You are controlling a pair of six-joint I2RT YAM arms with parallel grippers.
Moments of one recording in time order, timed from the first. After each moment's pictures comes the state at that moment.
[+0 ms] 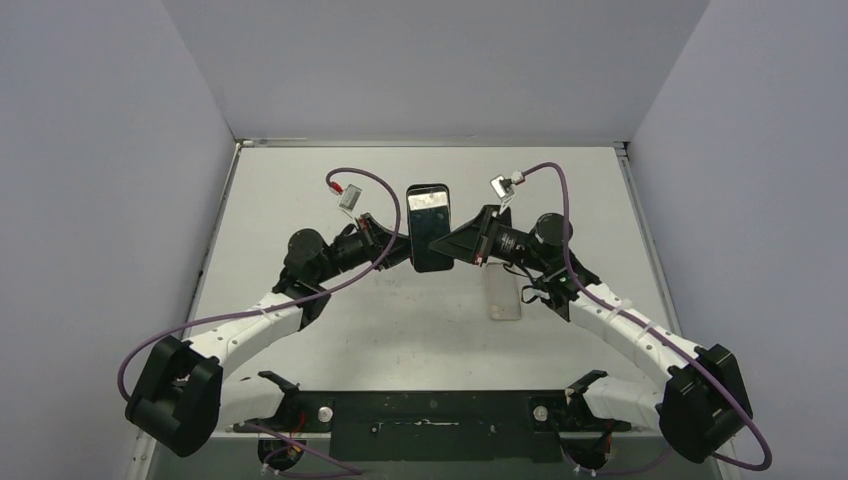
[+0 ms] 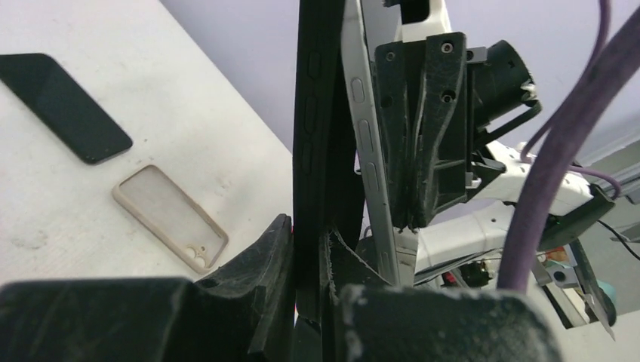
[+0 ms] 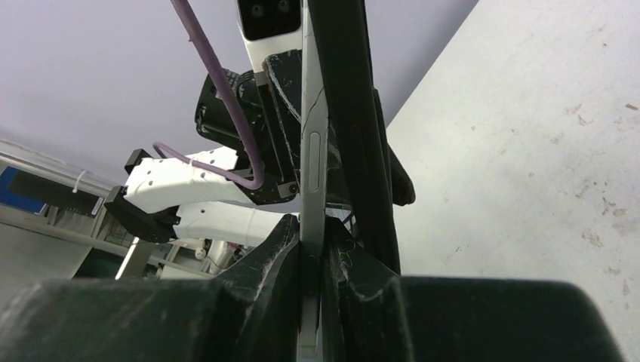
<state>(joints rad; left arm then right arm) -0.52 1.20 0.58 0.83 0.62 -1.00 0.56 1.16 0.73 0.52 -0.70 1.07</state>
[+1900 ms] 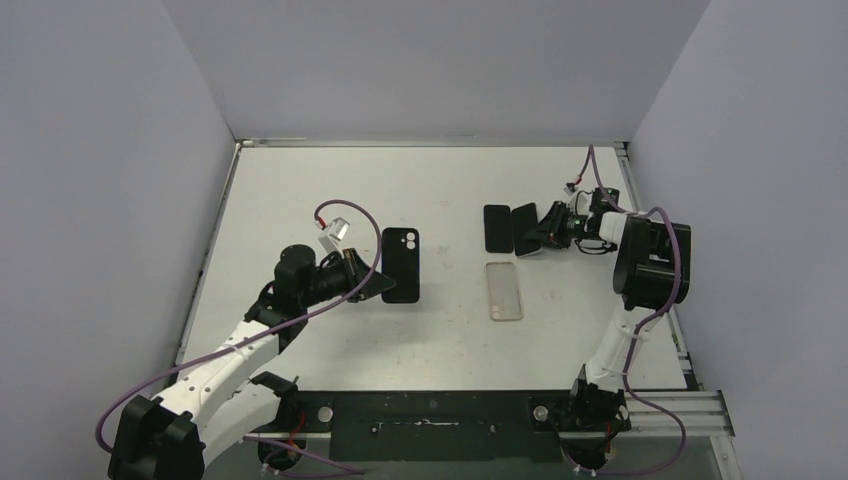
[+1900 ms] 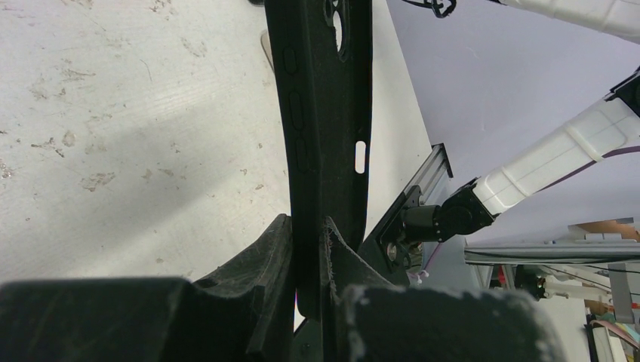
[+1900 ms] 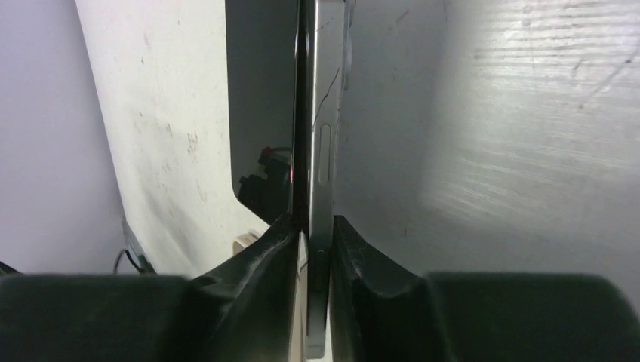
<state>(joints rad) -0.43 0.93 0.47 0.13 0.54 -0.78 -0.20 2.01 1.16 -0.21 -0.89 0.24</state>
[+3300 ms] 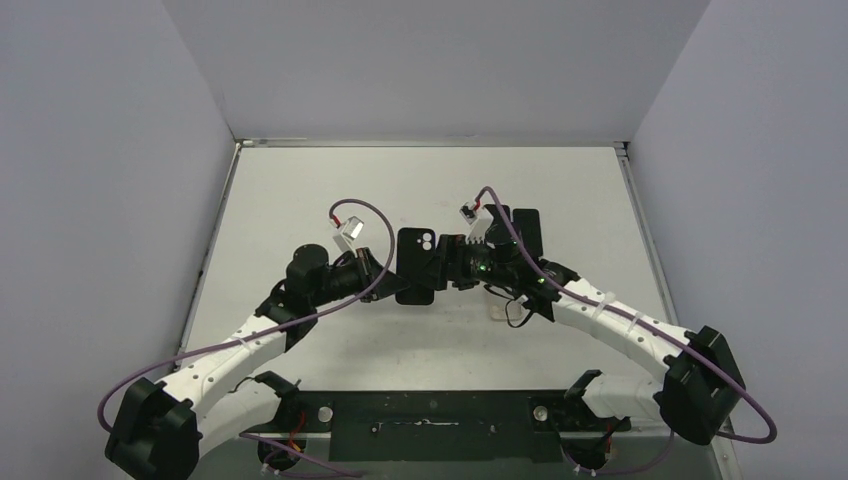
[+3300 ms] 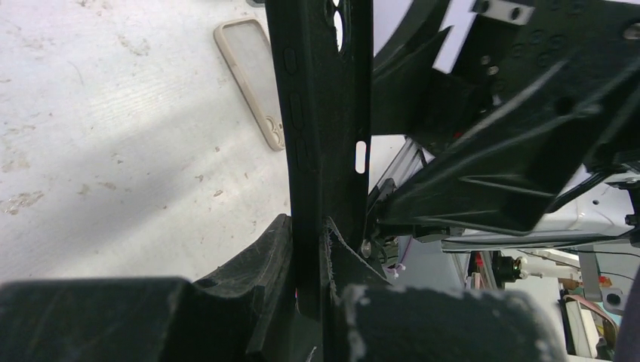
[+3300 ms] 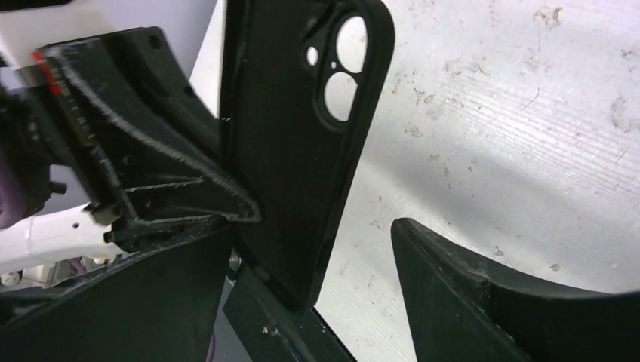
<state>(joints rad) -0.53 0.99 0.49 0.21 0.52 -0.85 0.72 1.21 0.82 -0.07 -0.33 0.67</state>
